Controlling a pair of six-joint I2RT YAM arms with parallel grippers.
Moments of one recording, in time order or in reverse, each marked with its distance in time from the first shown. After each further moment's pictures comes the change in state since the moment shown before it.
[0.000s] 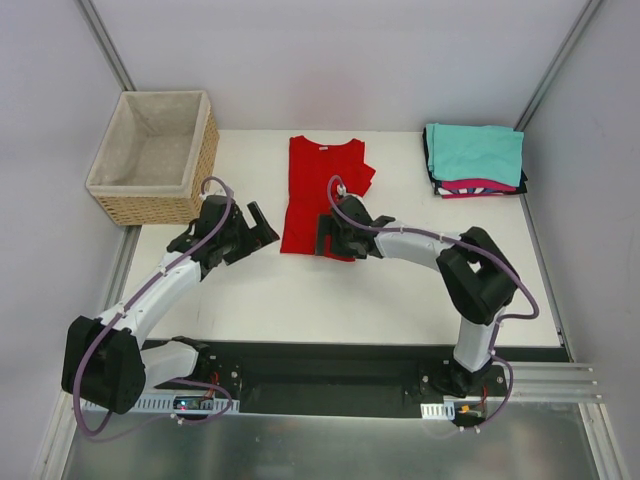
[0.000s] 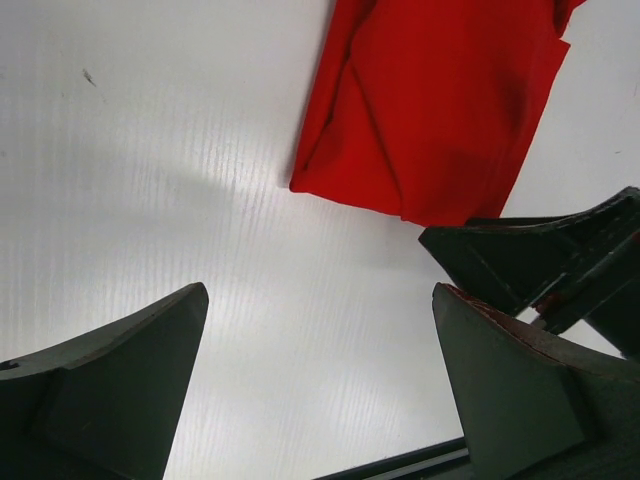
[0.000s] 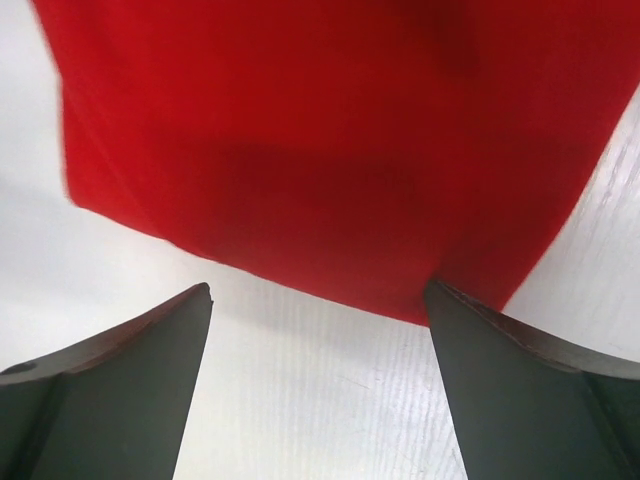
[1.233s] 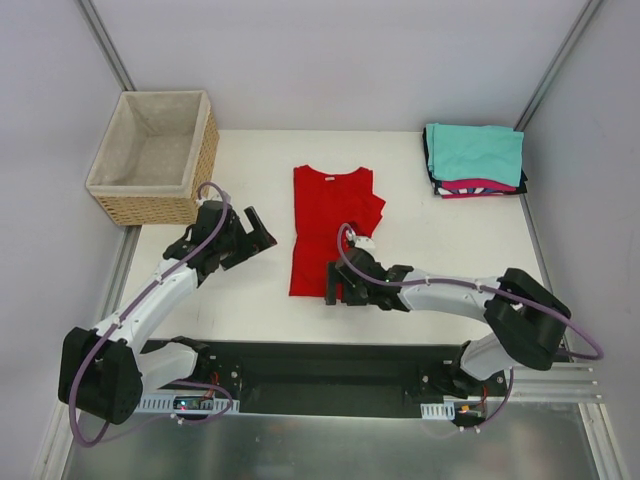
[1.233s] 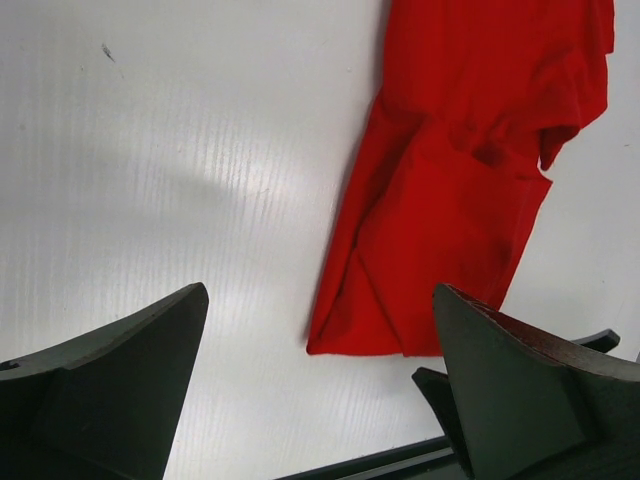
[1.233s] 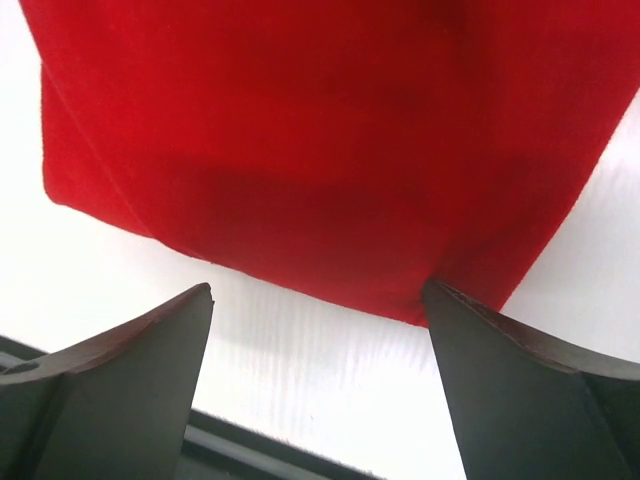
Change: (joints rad) left arm 0.004 -0.055 -0.036 -0.026 -0.001 -0.001; right arm 0.233 -0.330 -0.413 0.035 0.137 0.143
